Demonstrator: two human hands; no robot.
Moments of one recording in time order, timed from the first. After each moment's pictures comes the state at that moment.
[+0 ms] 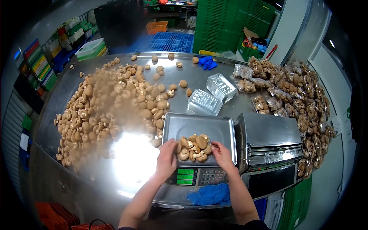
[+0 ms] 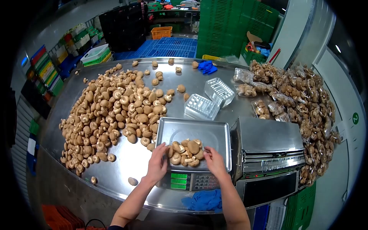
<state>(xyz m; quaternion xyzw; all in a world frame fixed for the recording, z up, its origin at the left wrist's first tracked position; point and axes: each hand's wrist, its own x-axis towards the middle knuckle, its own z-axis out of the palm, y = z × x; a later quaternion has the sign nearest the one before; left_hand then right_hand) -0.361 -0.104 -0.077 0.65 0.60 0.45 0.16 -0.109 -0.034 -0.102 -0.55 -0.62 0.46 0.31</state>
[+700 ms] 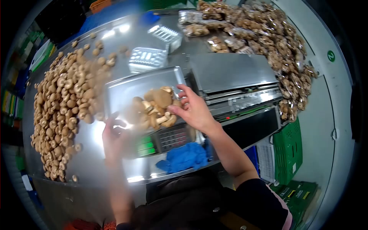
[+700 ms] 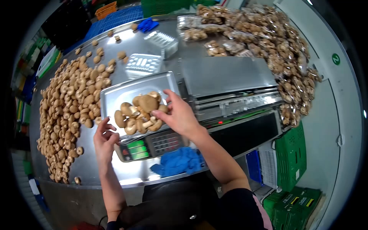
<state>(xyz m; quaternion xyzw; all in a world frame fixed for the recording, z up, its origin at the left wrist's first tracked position) -0.319 -0.114 -0.031 0.45 0.61 0.49 0.44 -0.052 -0.049 -0.020 -0.53 -0.65 0.42 0.34</state>
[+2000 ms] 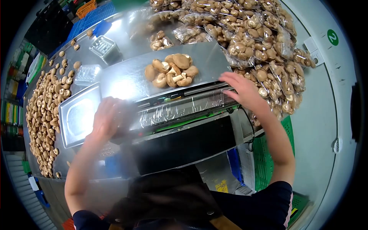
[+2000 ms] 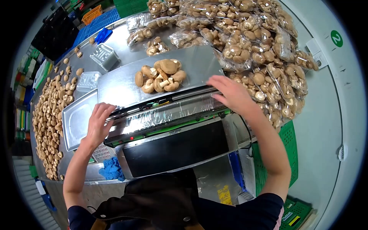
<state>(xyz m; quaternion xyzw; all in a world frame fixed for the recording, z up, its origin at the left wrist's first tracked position) -0.009 -0.016 -0.010 0.88 0.43 0.18 0.06 0.451 0.004 0.000 -0.46 -0.87 0.09 0.15</state>
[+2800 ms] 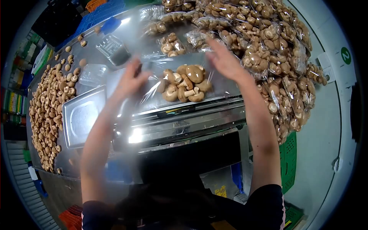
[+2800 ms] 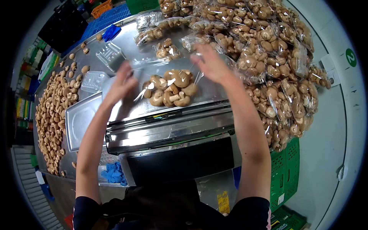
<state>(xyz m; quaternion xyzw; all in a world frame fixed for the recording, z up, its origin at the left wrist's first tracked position) 0.034 0.131 -0.073 0.64 0.52 0.41 0.38 0.393 0.162 -0.036 -0.49 -0.82 0.15 0.26</state>
